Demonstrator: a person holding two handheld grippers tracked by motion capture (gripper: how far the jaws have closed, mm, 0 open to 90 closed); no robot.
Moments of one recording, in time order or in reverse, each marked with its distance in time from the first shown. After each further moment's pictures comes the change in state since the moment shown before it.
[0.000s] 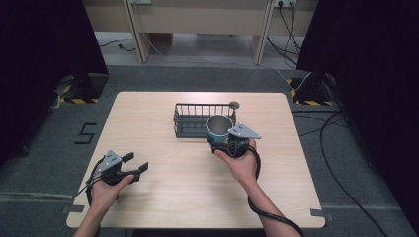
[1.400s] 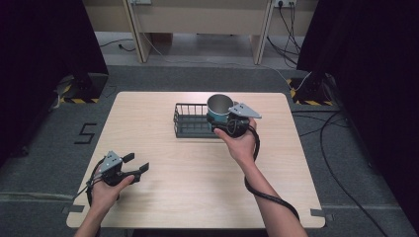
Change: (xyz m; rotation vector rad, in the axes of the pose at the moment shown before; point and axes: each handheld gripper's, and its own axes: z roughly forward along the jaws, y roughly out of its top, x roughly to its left) left arm -0.002 -0.001 0.000 -0.005 -0.004 0.001; right arm -0.018 0.052 0.019 -0.049 -0.052 0.007
